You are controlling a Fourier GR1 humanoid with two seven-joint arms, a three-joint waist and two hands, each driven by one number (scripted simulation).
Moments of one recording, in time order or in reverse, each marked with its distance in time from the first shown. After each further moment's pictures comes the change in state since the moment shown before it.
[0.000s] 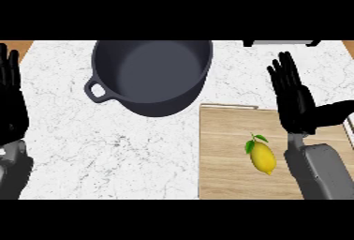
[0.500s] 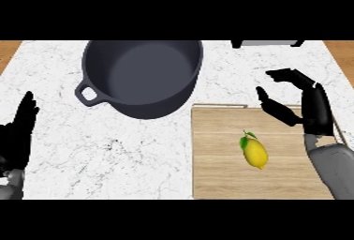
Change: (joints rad) left arm 0.196 0.115 -0.097 0.221 -0.092 -0.060 0.235; right arm -0.004 -0.200 0.127 -0.015 0.441 -0.226 0.048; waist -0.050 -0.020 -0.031
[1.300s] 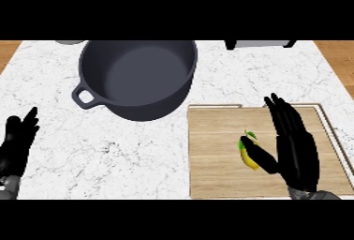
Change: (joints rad) left arm 0.026 0.049 -0.040 0.048 -0.015 -0.032 0.227; right arm 0.258 -0.013 0.261 -0.286 0.832 -0.091 0.527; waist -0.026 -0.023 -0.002
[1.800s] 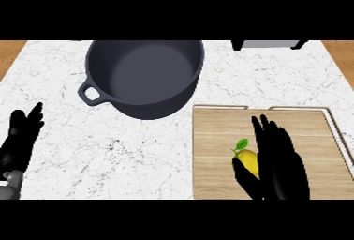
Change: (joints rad) left arm -0.030 0.001 -0.015 -0.027 -0.004 -0.015 0.048; right arm 0.008 0.069 0.143 -0.229 0.130 0.581 0.499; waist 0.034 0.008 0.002
